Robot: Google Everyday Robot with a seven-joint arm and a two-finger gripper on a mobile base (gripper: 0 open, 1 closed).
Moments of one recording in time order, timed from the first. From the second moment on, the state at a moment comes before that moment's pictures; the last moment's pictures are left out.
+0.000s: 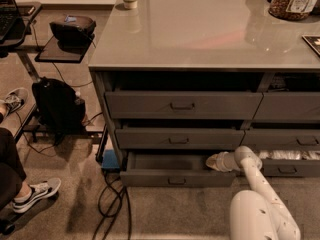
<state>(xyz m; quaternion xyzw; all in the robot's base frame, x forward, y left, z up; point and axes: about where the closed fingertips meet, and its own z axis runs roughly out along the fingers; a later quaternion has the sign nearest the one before) 0.738 -0.294 0.189 -0.56 0.76 0.06 0.32</state>
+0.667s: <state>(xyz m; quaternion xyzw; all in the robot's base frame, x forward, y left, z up) 0.735 -0.292 0.170 -0.56 0.76 0.07 0.32</state>
